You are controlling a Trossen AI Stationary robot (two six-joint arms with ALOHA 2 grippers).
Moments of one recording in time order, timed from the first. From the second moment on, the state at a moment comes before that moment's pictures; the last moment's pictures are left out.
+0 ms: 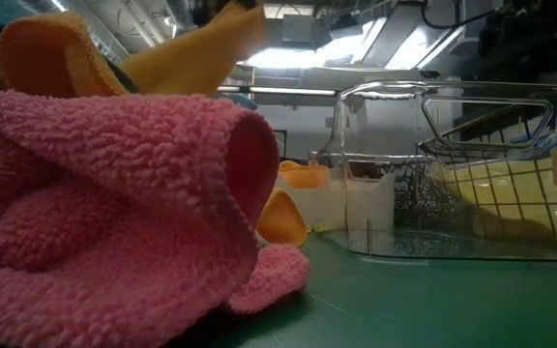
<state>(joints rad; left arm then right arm) -0.18 1.64 1.60 -0.91 -0.02 -0.47 -0.50 0.49 0.62 -0.75 -0.50 0.44</state>
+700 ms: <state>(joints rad) 0.02 1.64 1.80 -0.40 -0.04 -0.01 -0.50 0.49 0.62 -0.75 -0.48 0.44</state>
